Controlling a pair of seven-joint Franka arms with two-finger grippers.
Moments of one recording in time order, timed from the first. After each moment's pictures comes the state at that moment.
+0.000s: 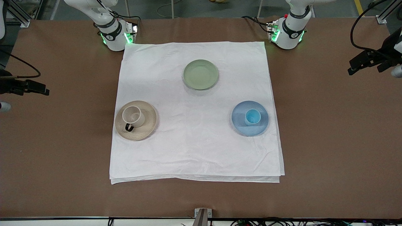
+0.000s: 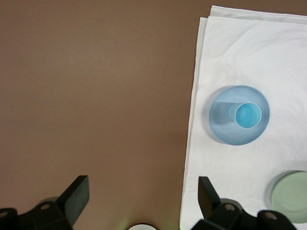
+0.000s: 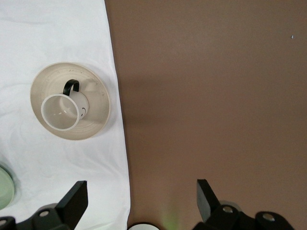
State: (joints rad) left arm 0.01 -0.06 -0.04 -1.56 0.01 1.48 -0.12; right arm 0.00 0.07 -0.11 -1.57 0.01 1.48 -0.09
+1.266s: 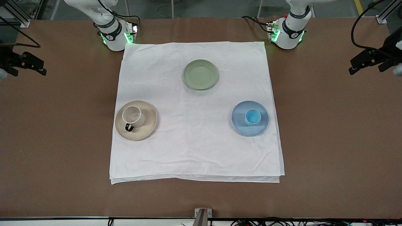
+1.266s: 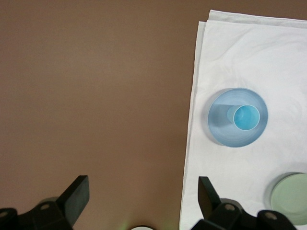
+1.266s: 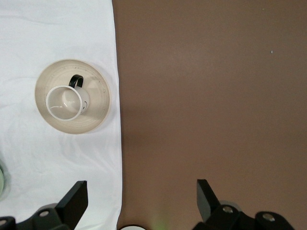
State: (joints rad) left arm 0.01 -0.06 -0.05 -1.55 0.01 1.48 -0.12; right arm -0.01 -0.12 -0.06 -1.70 -0.04 1.53 -0.11
